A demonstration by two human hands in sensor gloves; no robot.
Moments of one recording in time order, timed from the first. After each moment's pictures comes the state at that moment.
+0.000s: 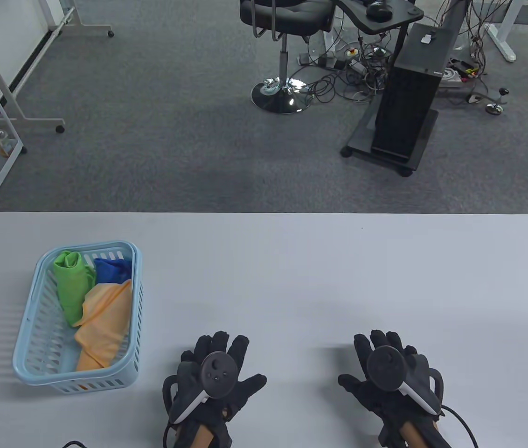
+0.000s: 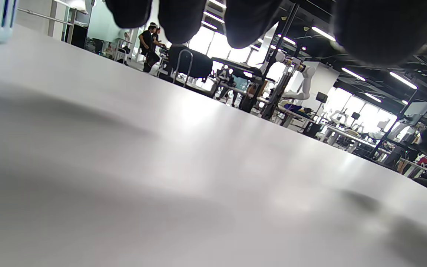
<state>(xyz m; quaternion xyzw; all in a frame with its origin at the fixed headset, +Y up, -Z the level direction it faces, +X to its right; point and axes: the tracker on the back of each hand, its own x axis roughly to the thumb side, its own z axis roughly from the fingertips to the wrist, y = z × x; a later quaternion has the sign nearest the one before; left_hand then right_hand) -0.125 -0.736 -0.249 -0.07 -0.06 0.18 0.98 0.211 -0.736 -0.260 0.04 0.07 0.99 0.13</state>
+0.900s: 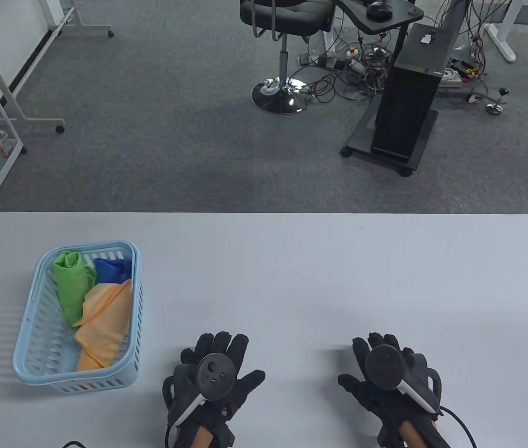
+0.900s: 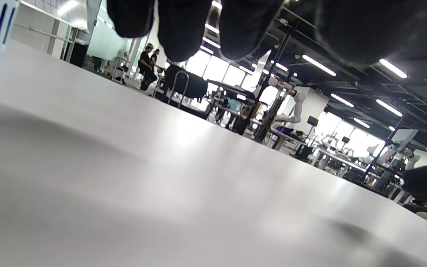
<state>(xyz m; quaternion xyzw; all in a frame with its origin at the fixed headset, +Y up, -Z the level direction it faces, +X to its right) -0.126 -0.726 -0.246 -0.01 -0.06 0.20 0.98 0.209 -0.739 -0.261 0.03 0.09 0.99 0.13</state>
